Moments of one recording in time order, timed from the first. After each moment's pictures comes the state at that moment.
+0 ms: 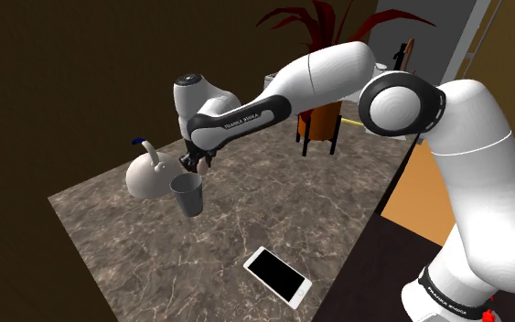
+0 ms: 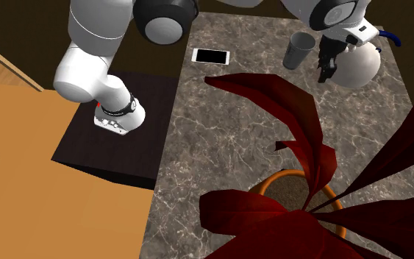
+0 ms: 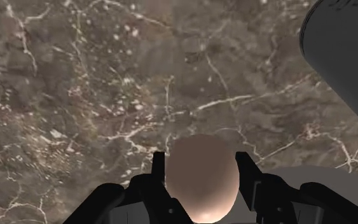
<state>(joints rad) 0.06 0.66 0.32 -1.35 -0.41 2.13 0.50</state>
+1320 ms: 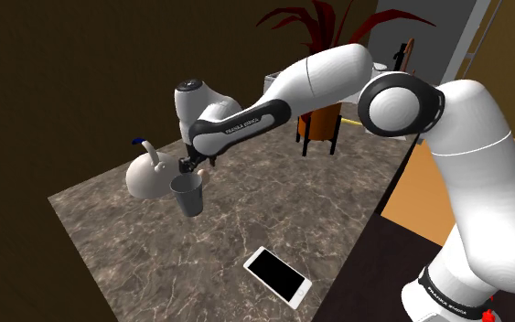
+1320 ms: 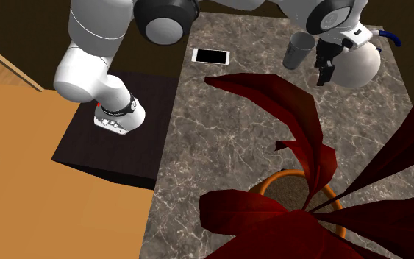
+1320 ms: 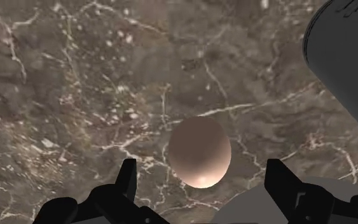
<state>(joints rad) 0.07 0.66 0.31 -1.38 -0.42 2.16 0.51</state>
